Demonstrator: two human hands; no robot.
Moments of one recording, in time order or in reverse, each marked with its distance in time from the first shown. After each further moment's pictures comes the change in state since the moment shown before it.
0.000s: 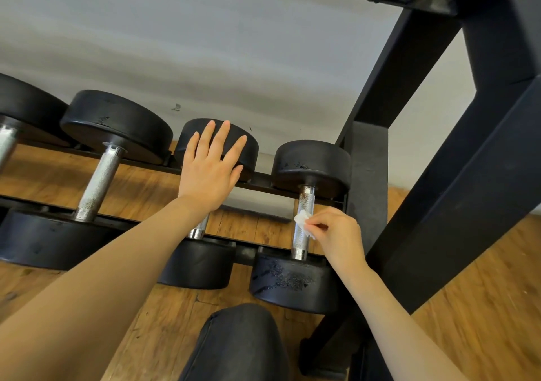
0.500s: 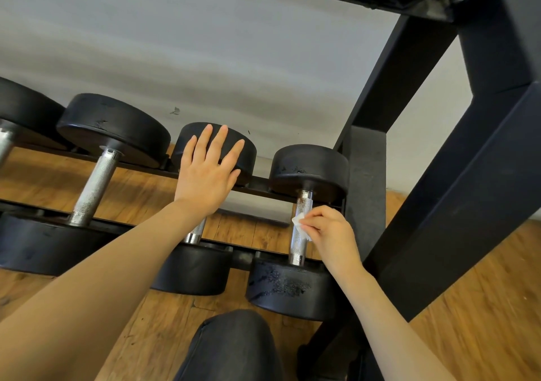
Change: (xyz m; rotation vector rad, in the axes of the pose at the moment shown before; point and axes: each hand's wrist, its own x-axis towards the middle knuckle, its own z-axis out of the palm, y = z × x) left_hand 0.000 0.000 -0.001 0.030 0.005 0.024; right_hand 0.007 0.003 0.005 0.002 0.016 -0.158
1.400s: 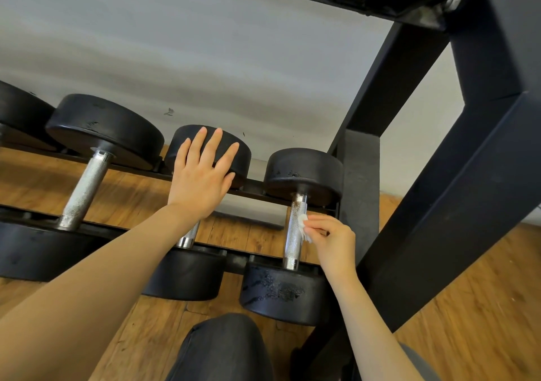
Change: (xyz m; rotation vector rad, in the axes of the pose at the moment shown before) left_hand 0.001 0.000 0.000 -0.028 0.002 -0.010; right_hand -0.006 -0.006 0.000 0.346 0.191 0.334
